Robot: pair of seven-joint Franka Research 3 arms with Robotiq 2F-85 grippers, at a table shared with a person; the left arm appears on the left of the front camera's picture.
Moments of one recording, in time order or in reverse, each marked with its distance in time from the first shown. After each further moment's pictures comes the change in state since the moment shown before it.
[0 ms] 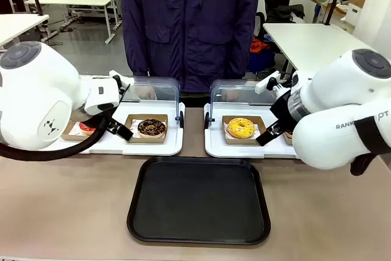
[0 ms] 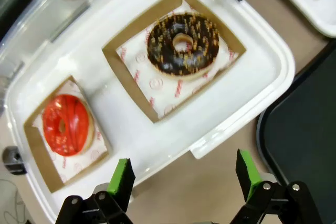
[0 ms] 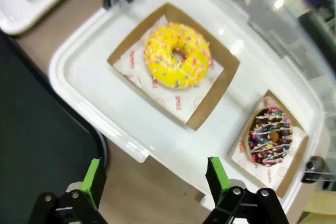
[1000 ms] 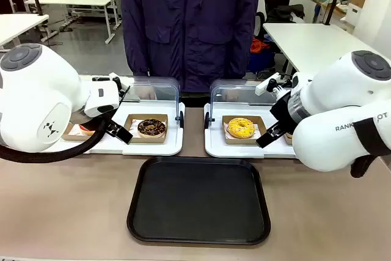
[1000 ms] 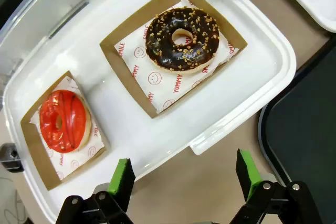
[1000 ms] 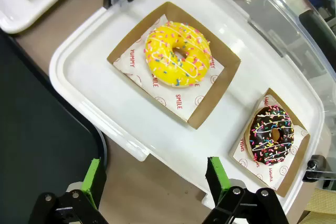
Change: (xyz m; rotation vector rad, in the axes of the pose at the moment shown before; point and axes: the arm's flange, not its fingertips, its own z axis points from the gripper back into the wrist) left arm -0.008 -0.001 -0.006 0.000 0.021 -0.001; right arm -0.008 0.001 -0.006 0.002 0.012 -0.001
